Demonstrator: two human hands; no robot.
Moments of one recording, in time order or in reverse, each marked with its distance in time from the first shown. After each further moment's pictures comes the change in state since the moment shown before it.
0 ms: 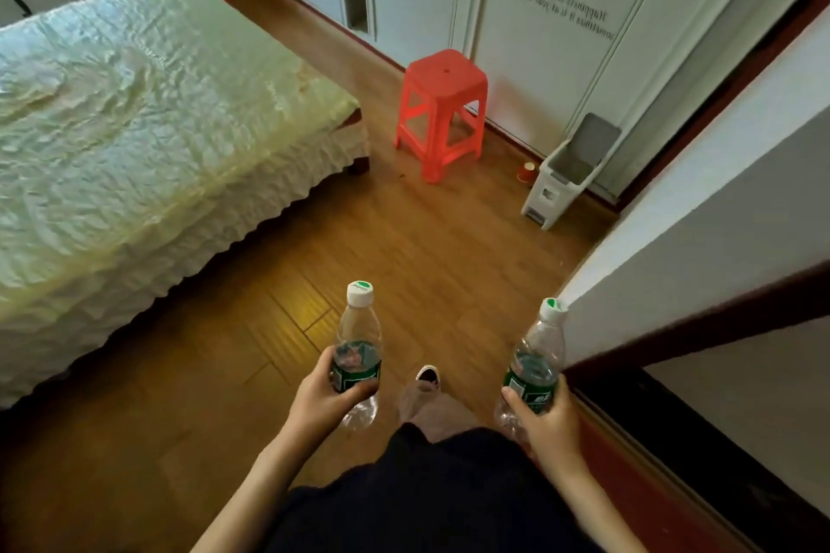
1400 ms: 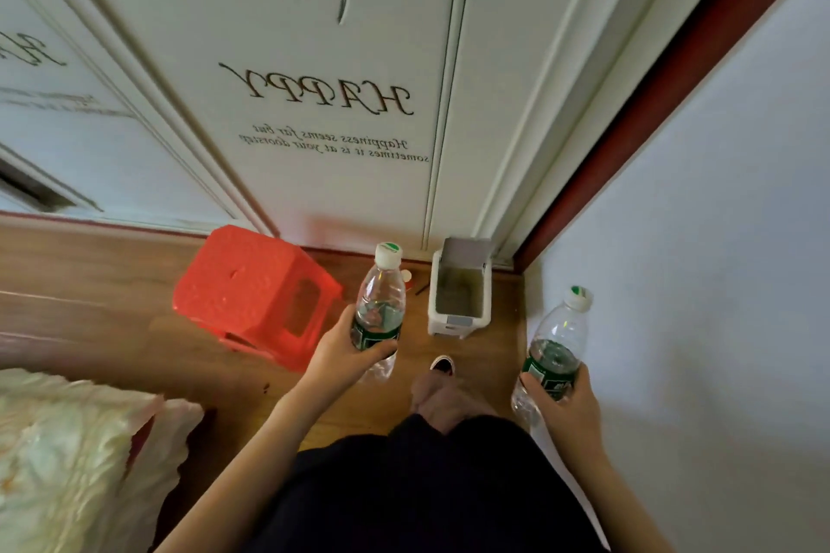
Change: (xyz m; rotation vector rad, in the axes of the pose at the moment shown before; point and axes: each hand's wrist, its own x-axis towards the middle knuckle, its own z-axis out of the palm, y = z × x) left_hand 0.787 0.511 0.251 0.434 -0.597 0.292; right_hand 0.688 -0.239 -0.100 0.126 0.609 0.375
